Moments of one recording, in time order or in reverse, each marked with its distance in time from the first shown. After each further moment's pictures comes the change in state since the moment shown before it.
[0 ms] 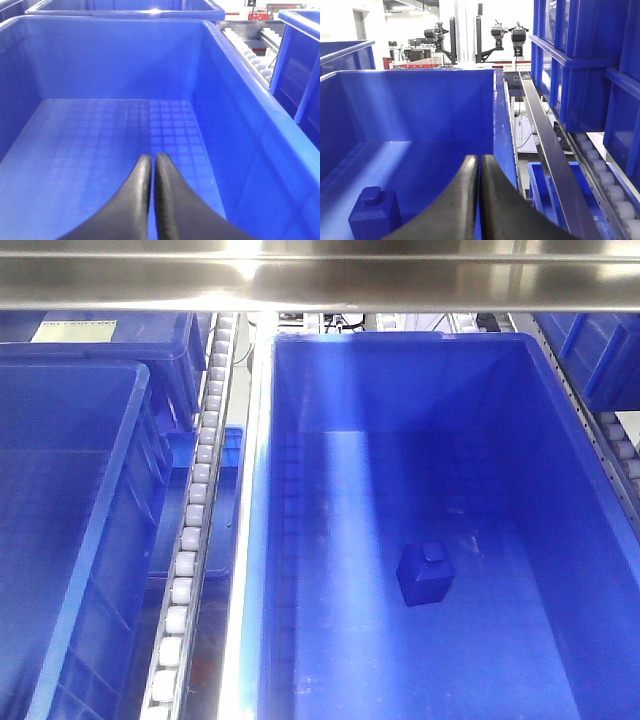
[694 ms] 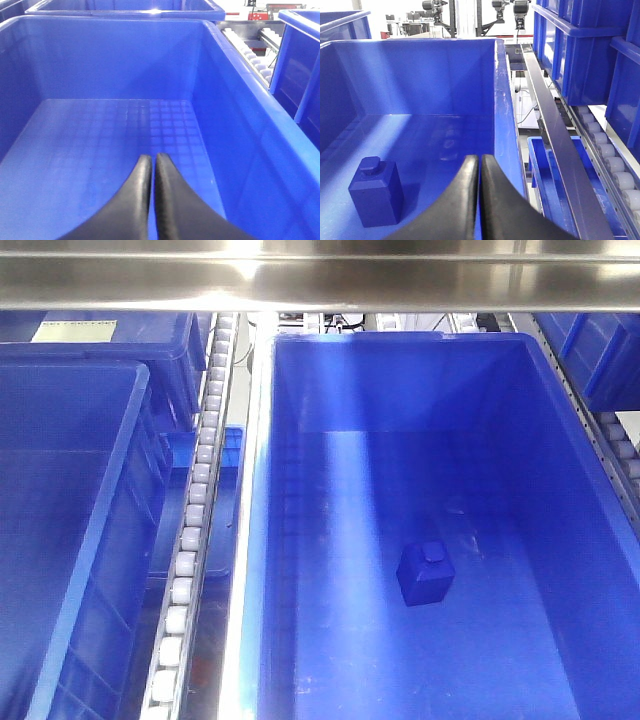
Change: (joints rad) left arm 0.000 0.000 0.000 0.000 0.000 0.000; right arm 0.000 0.000 0.000 0.000 0.092 0.000
